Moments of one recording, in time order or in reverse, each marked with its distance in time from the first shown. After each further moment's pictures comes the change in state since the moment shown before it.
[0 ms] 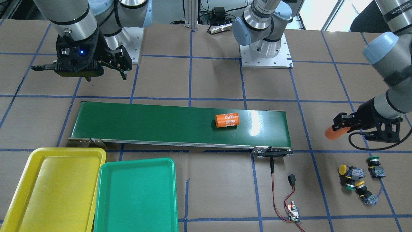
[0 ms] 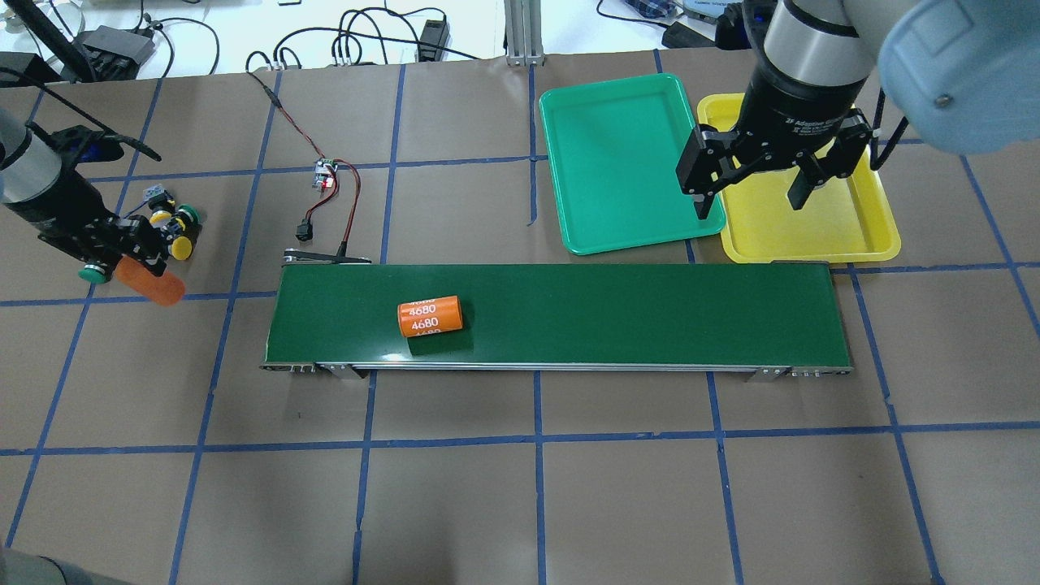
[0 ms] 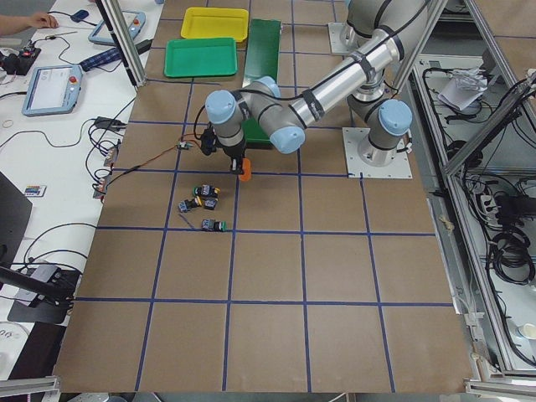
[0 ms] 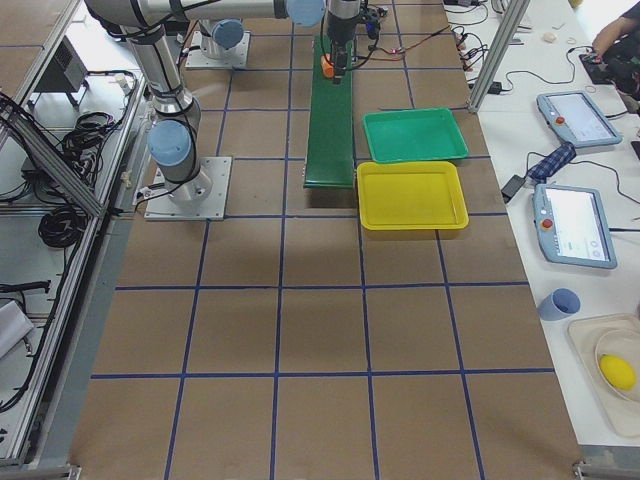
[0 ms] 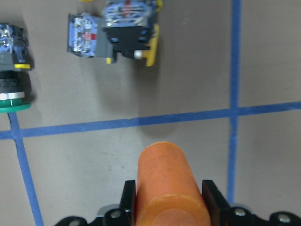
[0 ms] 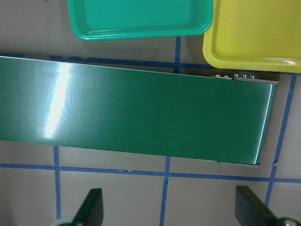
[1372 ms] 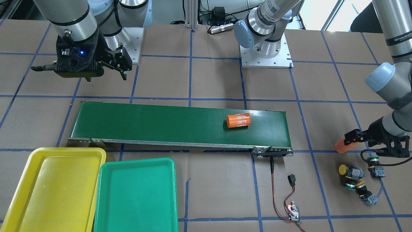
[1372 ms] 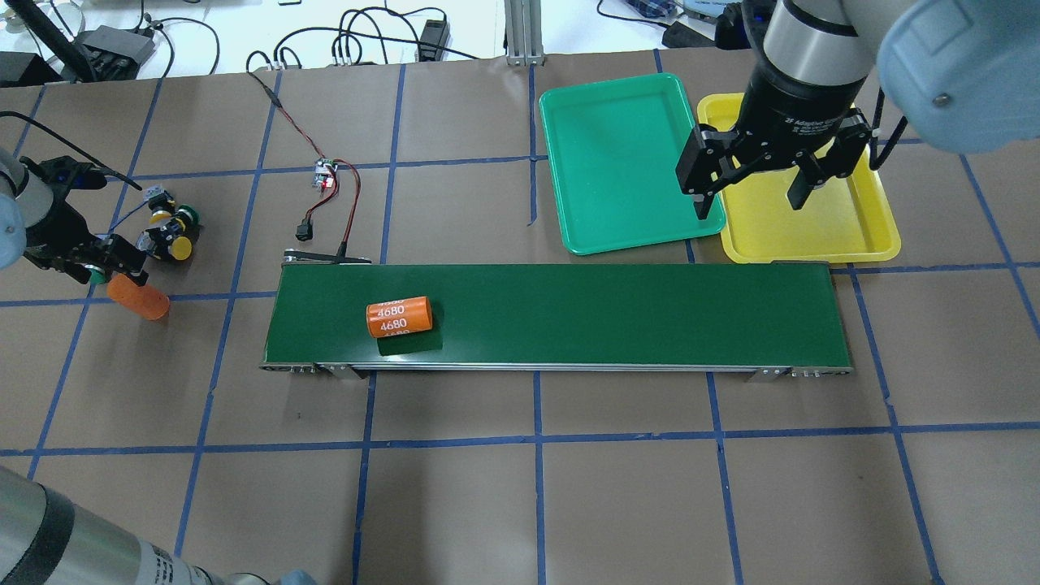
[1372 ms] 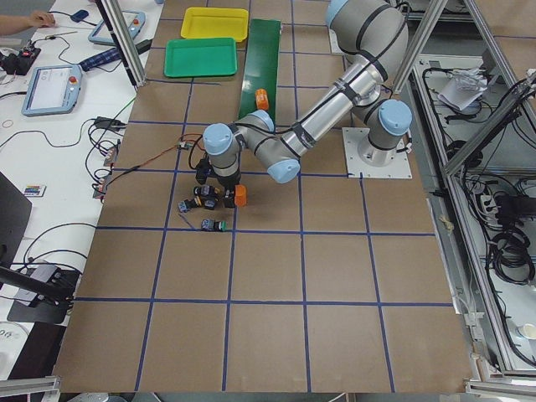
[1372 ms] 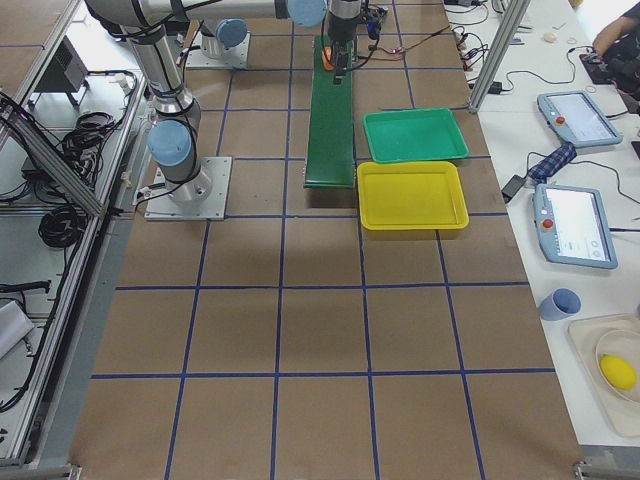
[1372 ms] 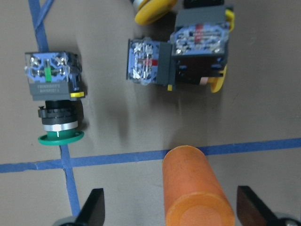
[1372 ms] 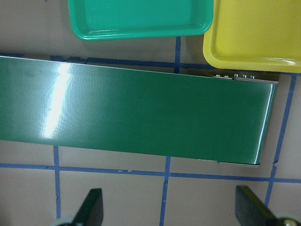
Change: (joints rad) left arm 0.148 -0.204 -0.006 0.290 0.057 0.147; right arm 0.000 0.001 0.000 0.000 0.000 -0.001
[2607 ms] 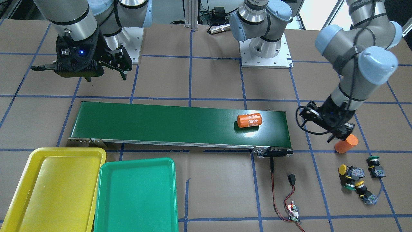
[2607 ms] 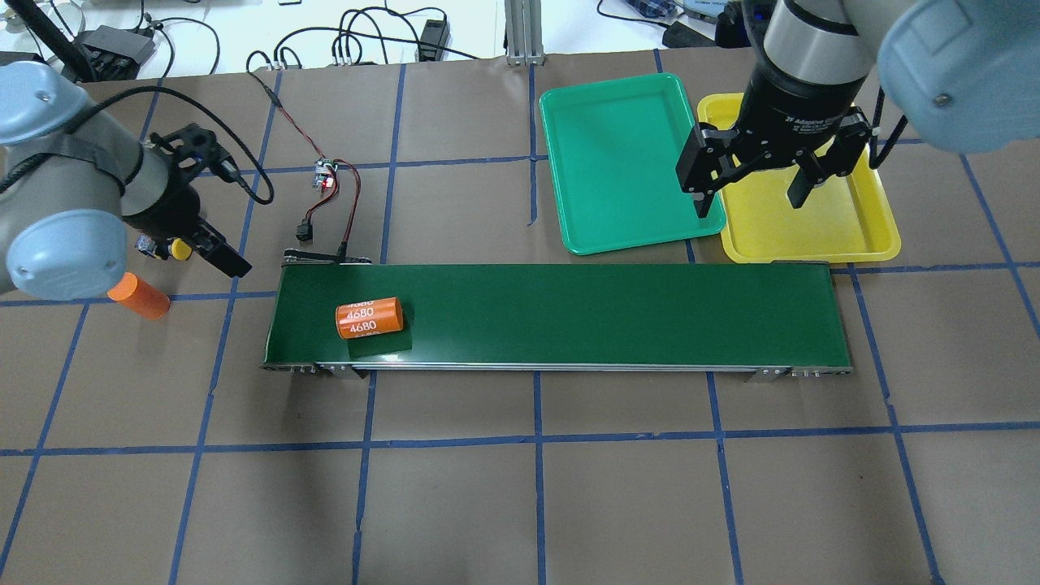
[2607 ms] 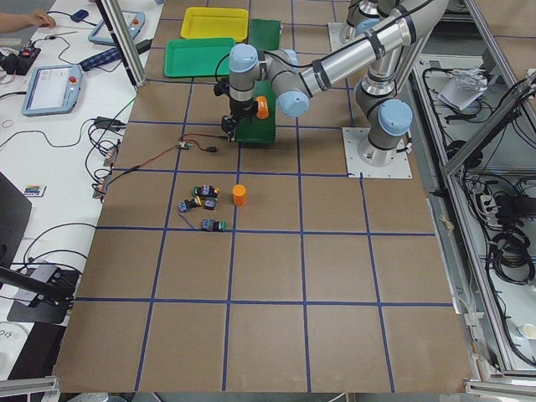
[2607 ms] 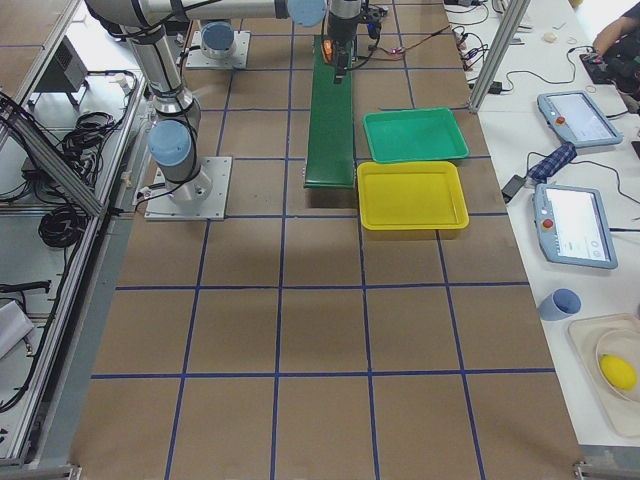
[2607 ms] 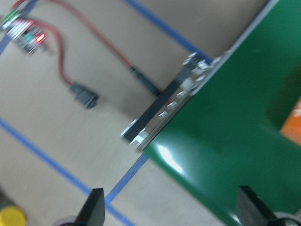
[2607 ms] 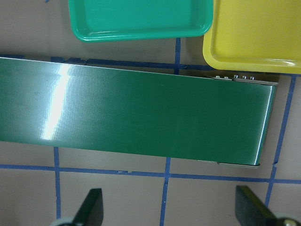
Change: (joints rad) left arm -0.212 0.264 -0.160 0.026 -0.072 0.314; right arm 0.000 -0.001 -0.001 -0.002 0.000 0.001
